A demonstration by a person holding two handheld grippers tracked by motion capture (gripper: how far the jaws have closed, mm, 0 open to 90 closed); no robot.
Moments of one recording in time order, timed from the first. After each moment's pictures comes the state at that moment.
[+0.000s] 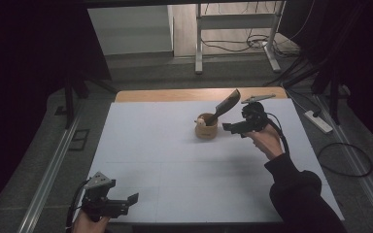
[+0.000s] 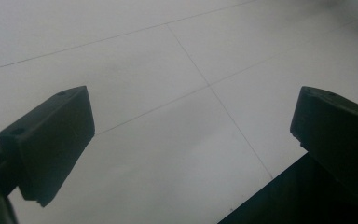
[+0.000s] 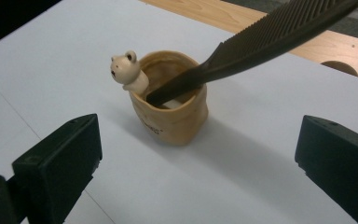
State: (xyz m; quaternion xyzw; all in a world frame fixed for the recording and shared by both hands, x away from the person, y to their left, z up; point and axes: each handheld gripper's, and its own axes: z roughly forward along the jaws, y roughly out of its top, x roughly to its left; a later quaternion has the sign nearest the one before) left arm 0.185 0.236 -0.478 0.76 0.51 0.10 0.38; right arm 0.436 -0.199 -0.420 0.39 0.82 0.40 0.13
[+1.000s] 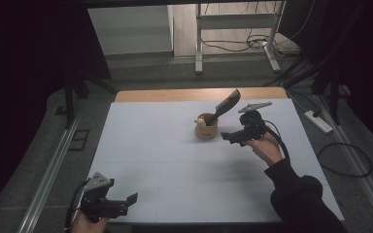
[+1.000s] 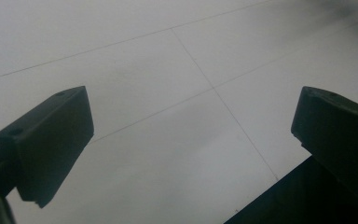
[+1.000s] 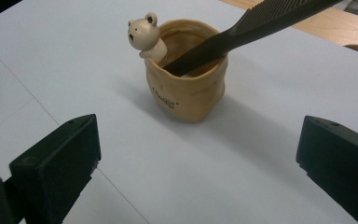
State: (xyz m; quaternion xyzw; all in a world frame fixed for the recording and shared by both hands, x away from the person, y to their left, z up) left arm 0.182 0.237 -0.476 0.76 0.51 0.12 0.38; right arm 0.417 -0.195 -0.433 0.37 0.84 0.38 0.12
